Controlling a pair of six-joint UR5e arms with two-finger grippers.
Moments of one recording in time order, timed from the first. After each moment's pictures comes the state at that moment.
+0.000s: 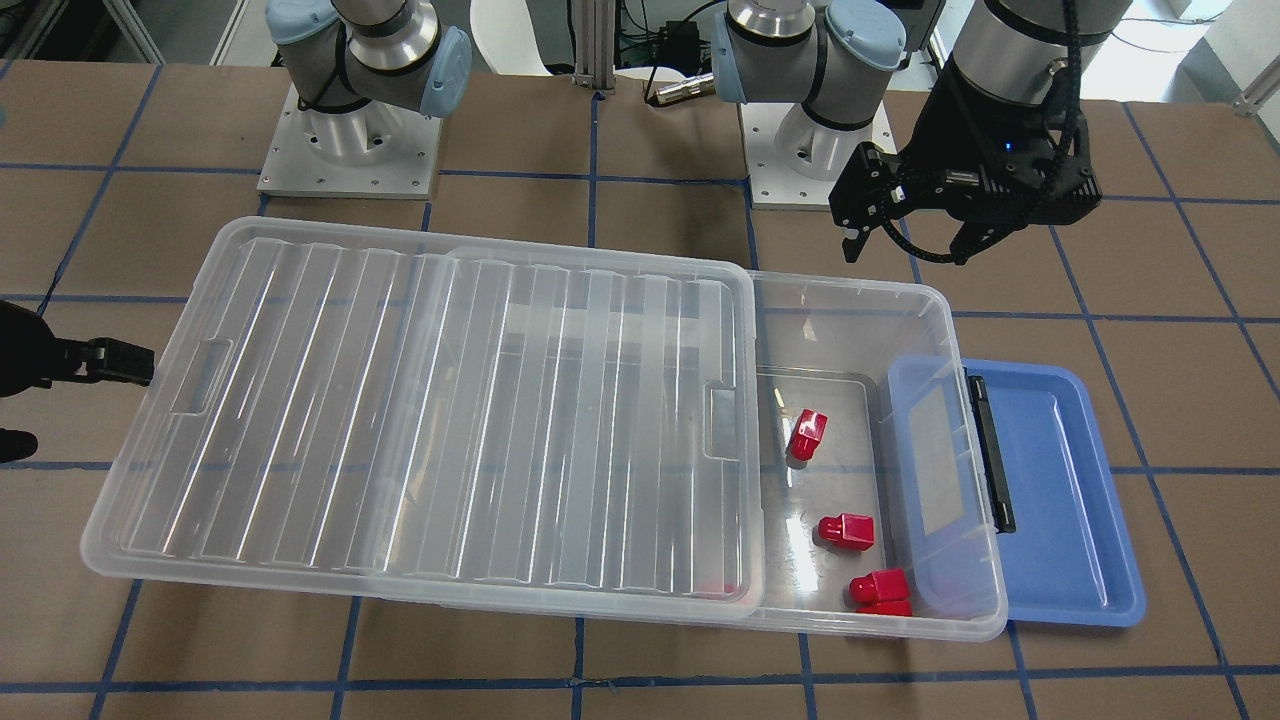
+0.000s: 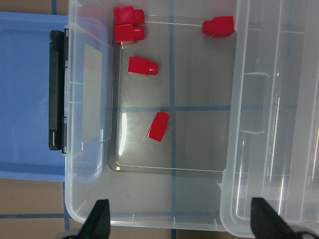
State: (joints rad) left arm -1.53 -1.57 -1.50 -1.60 1.56 0.03; right arm 1.23 -1.25 1.49 -1.53 -1.71 -0.35
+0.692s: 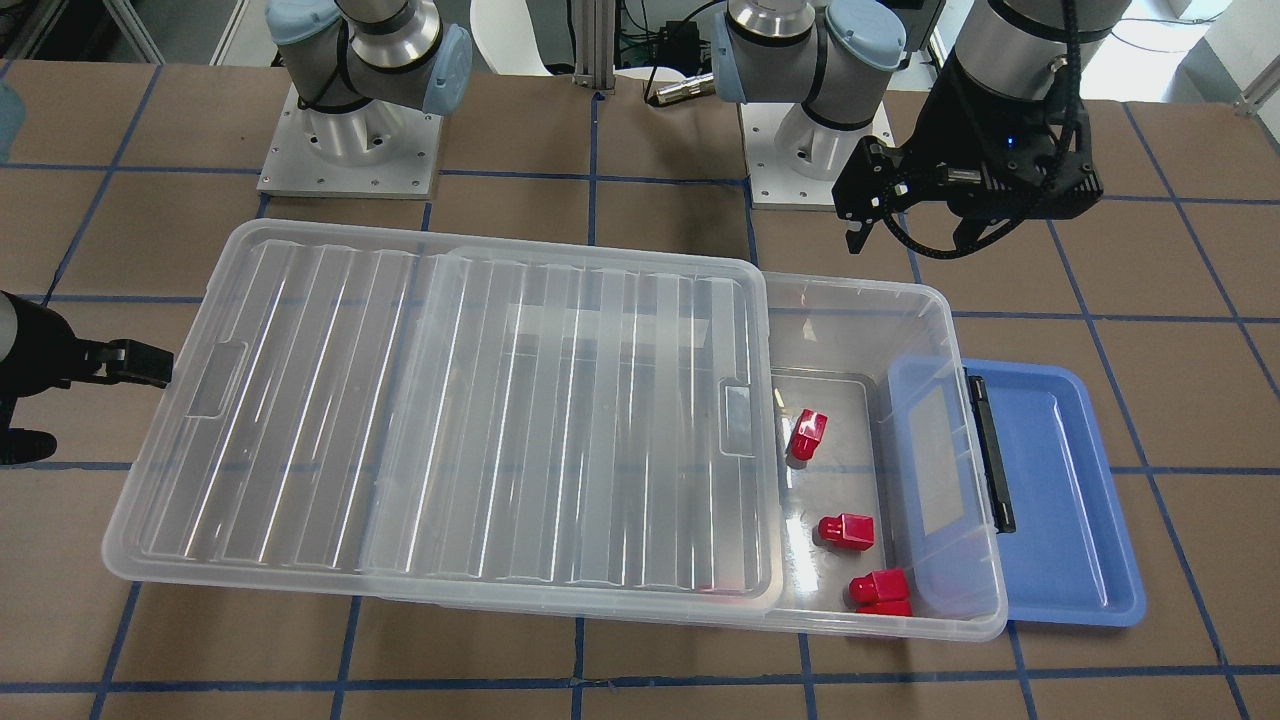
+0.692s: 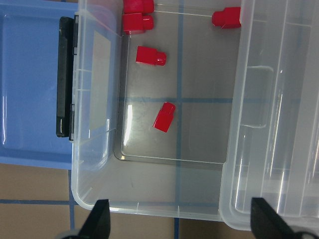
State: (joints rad) left arm -1.53 -1.57 -1.49 -1.64 1.57 0.02; right arm 1.27 -1.25 1.49 -1.53 -1.69 -0.30
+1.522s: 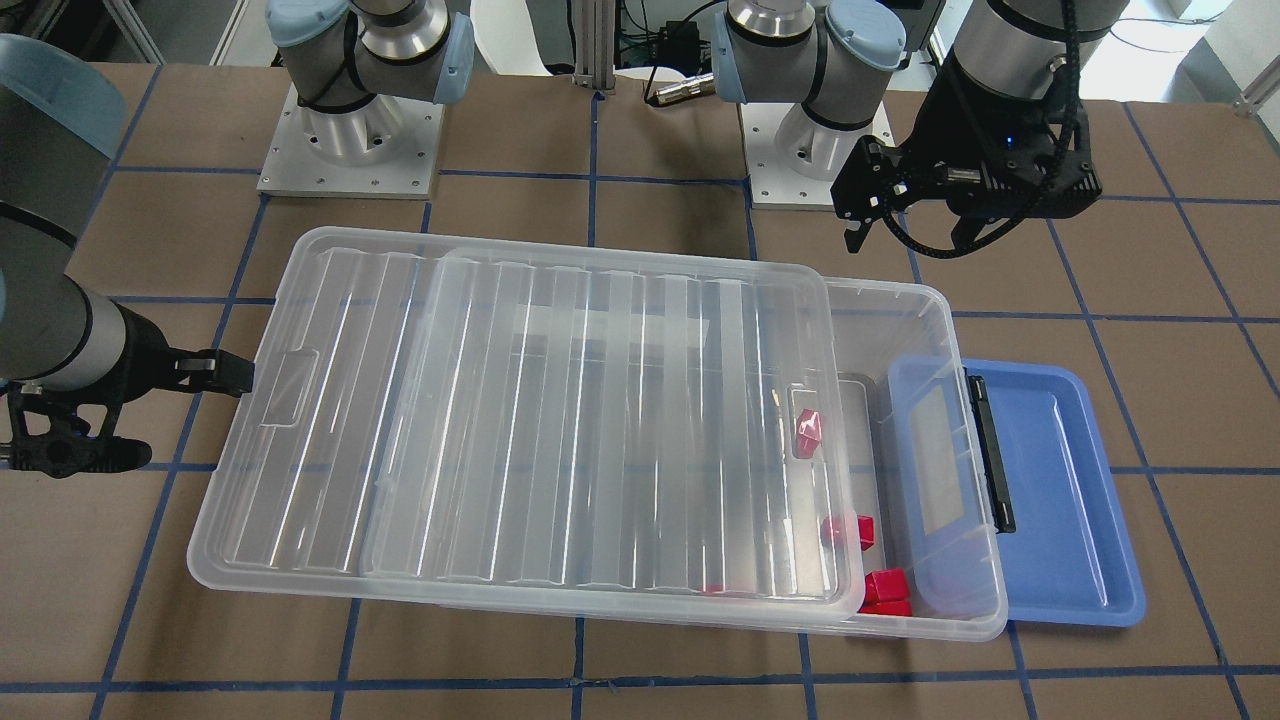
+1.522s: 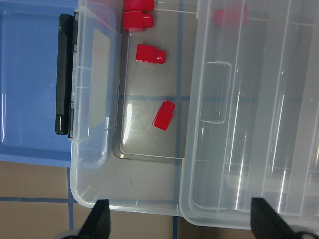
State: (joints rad) left arm -1.53 -1.57 -1.49 -1.65 1.57 0.01; right arm 1.40 -1.25 1.48 -1.54 -1.69 -0.15
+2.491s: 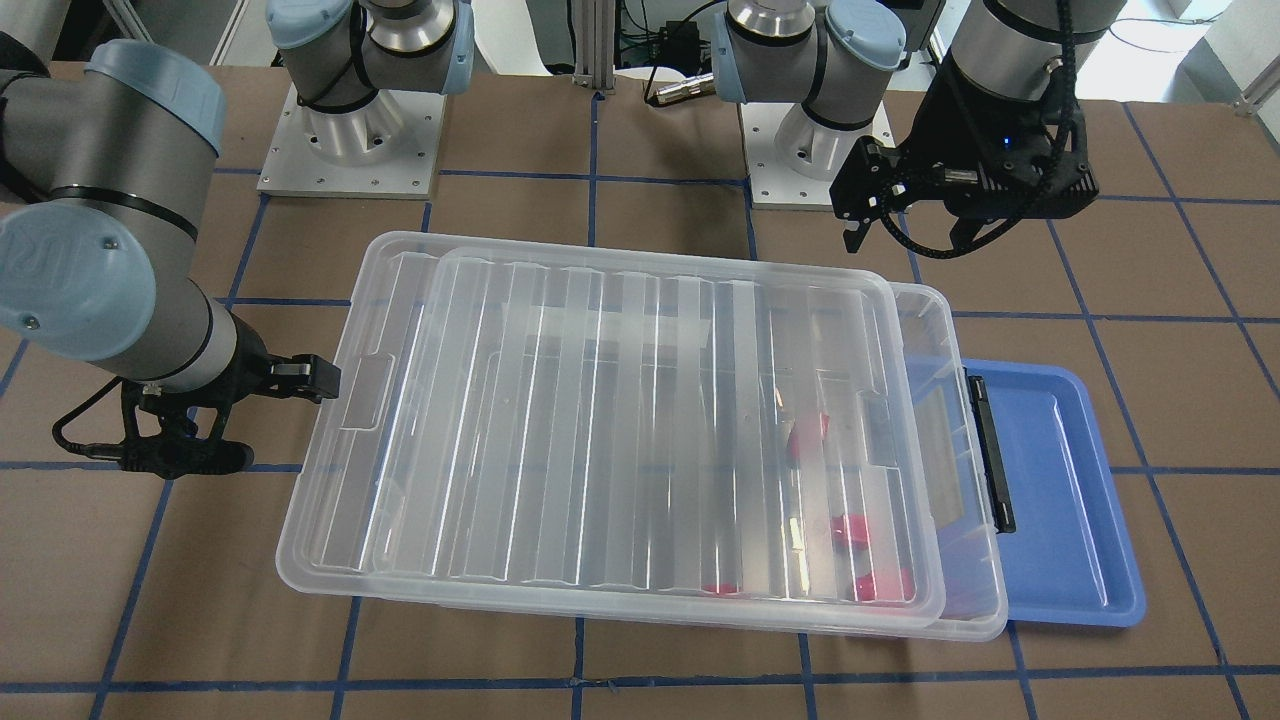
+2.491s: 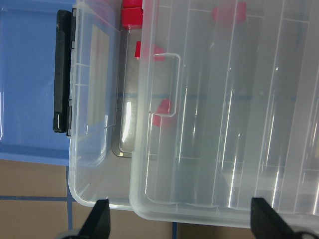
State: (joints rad) left arm -1.53 -1.57 -1.50 -1.64 1.57 0.01; right arm 1.52 -1.24 1.48 -1.56 -1.66 -0.04
